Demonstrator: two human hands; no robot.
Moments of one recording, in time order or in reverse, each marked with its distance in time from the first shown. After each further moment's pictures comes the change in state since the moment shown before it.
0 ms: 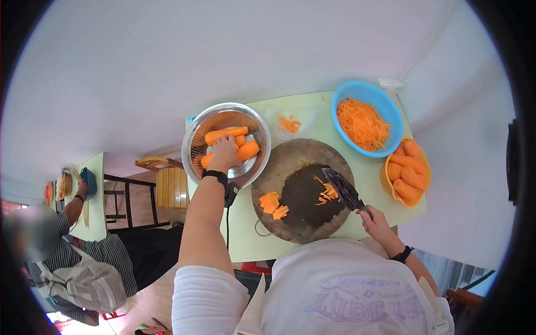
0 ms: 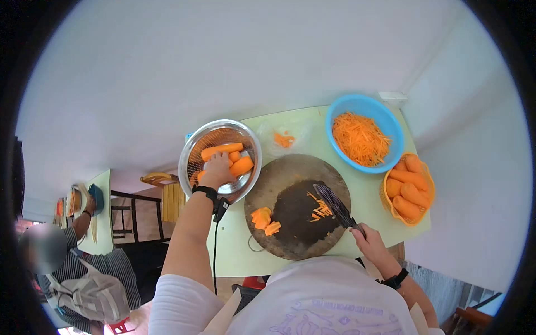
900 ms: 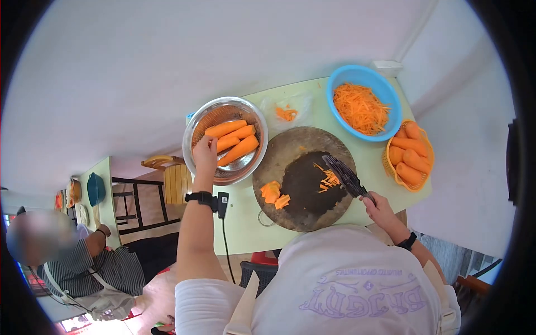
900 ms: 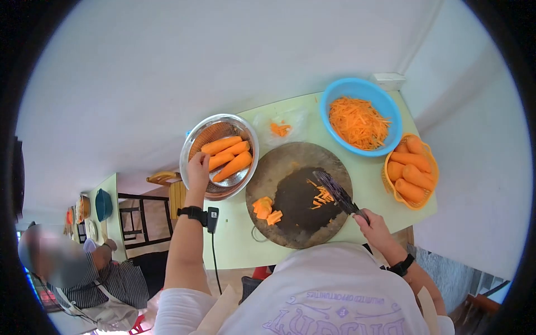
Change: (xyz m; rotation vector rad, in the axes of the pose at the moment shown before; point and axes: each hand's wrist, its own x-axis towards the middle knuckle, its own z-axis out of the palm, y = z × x) left_hand -0.047 -0.040 -0.008 -0.617 0.593 -0.074; right_hand -0.001 0.002 -0.004 0.029 -0.007 0.005
